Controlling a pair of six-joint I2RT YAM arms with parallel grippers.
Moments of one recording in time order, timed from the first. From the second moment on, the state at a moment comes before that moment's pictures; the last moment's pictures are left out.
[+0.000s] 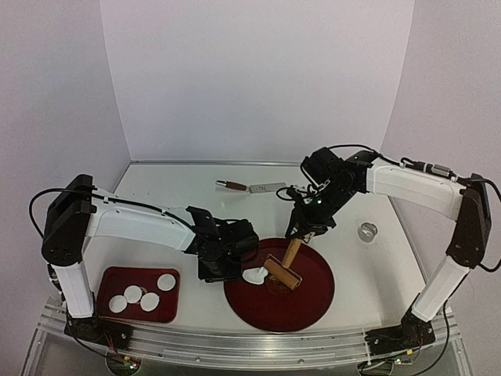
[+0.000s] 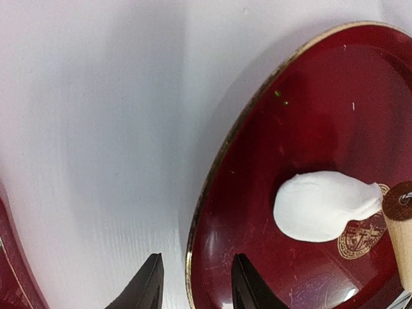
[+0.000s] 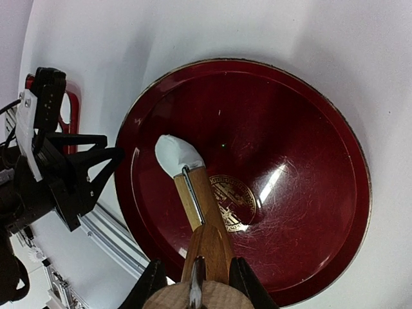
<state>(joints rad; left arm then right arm) -1.17 1.88 1.29 -0.76 -0.18 -1.21 0.72 1.68 1.41 -0.94 -0.37 0.41</state>
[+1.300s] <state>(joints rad) -1.11 1.92 1.24 -0.64 -0.12 -1.15 0.99 1.86 1.61 -0.93 0.03 0.20</state>
